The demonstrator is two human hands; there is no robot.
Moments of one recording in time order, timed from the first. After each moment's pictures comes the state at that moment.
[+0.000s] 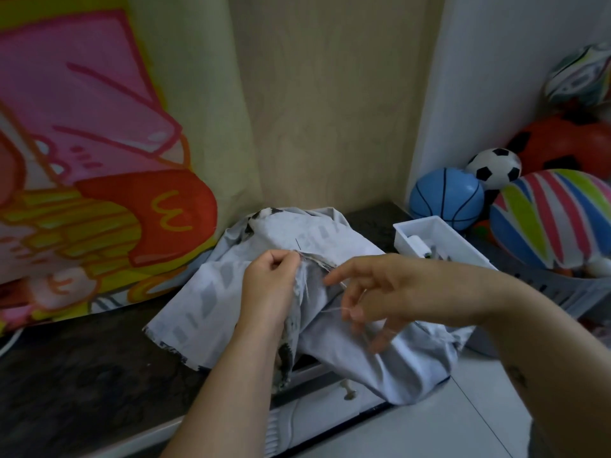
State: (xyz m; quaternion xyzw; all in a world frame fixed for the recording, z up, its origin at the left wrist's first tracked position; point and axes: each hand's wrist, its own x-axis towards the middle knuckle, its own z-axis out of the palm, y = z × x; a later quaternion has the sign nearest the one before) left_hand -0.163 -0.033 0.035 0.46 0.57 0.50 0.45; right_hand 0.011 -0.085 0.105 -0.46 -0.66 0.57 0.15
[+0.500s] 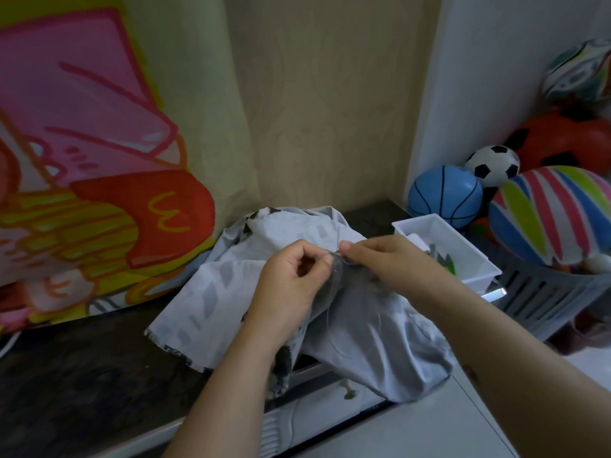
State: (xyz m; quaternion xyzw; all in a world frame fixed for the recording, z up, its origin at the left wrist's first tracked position) left_hand -0.158 -0.045 0.043 0.65 0.43 0.47 0.41; right_hand -0.004 -0.063 0.077 -0.64 -0.57 0.39 0.35
